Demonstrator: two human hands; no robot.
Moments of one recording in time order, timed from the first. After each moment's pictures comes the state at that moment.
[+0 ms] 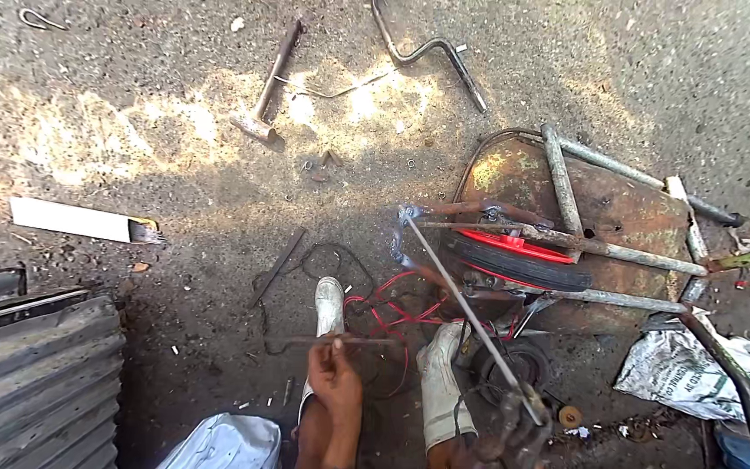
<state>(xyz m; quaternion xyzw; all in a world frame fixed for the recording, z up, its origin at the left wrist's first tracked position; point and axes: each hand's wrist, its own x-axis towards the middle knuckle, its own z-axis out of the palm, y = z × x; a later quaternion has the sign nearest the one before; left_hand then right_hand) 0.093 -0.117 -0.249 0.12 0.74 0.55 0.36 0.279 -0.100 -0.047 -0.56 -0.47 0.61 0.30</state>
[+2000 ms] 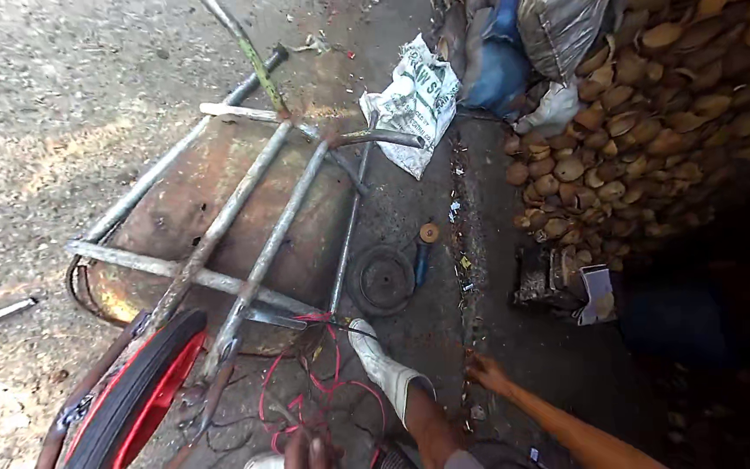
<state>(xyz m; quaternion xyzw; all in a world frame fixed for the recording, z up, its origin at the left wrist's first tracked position) 0.311 -0.130 -0.136 0.60 0.39 0.12 0.69 0.524 -0.513 -0.225 -0.84 0.13 0.49 0.20</state>
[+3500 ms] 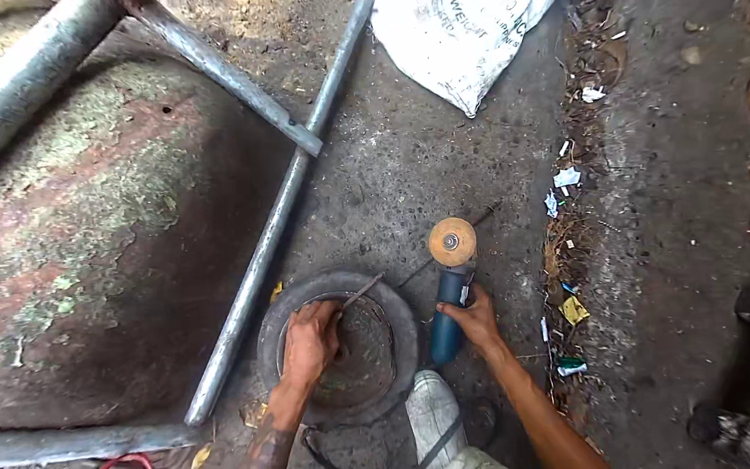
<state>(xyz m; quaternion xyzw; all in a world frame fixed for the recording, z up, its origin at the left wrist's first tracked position) 0.703 -0.254 -0.598 0.95 0.19 -0.01 0.25 0.860 -0.528 -0.653 -0.79 0.10 0.29 0.53</state>
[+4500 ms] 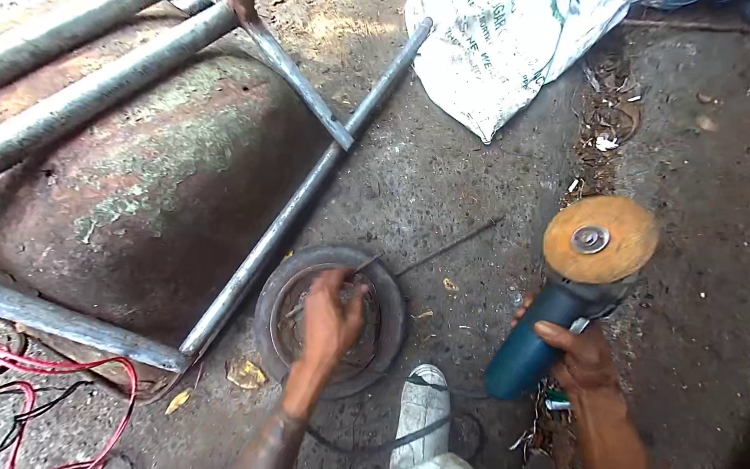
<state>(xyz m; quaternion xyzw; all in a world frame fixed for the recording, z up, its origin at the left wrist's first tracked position) 0.729 -0.325 -0.539 0.87 0.31 0.03 0.37 0.904 -0.636 -0.553 -0.57 -0.05 0.28 0.77</state>
